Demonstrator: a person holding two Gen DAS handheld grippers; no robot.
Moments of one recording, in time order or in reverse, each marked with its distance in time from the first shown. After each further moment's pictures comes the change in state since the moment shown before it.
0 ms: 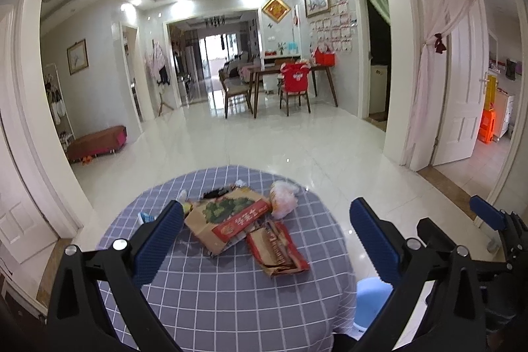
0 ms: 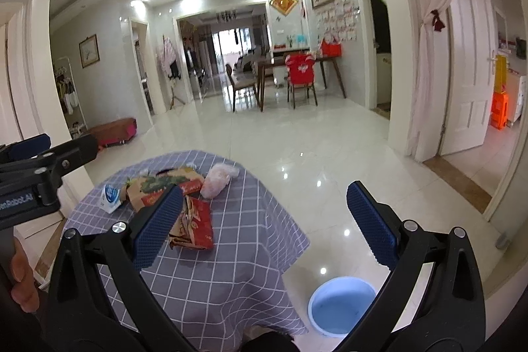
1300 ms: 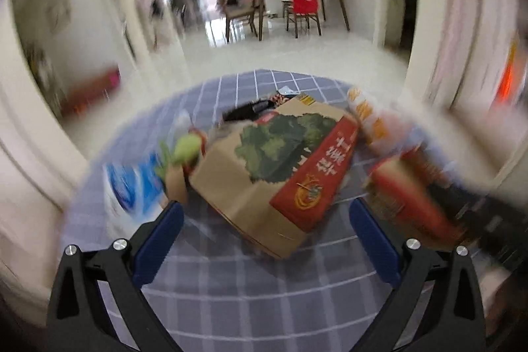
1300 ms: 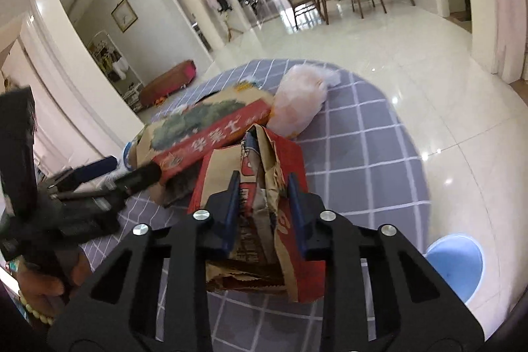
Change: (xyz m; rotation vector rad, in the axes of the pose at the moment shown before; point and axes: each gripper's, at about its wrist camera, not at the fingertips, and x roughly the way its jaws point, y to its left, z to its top) left arm 0.221 0.085 -0.058 0.115 0.330 0.037; right arm 0.228 0.043 -0.052 0.142 0.321 0.336
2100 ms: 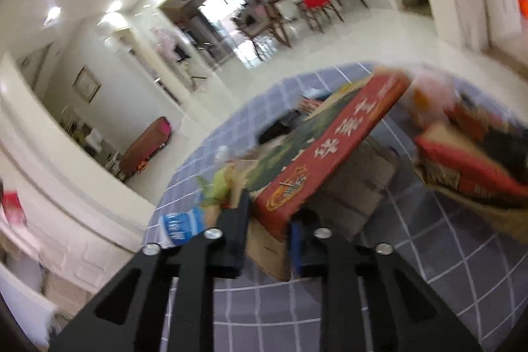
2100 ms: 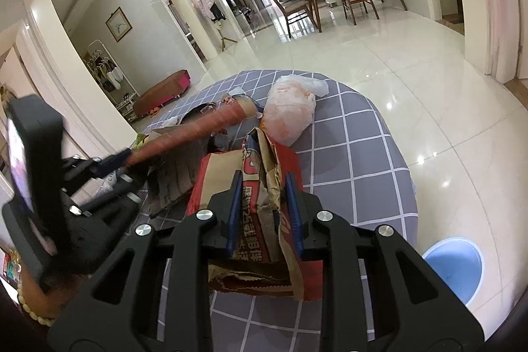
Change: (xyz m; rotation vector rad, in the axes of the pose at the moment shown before) left arm 0.007 -0.011 0.007 0.181 -0.052 0.288; right arm -0.004 0.012 -0.002 -0.007 -0.029 -0.019
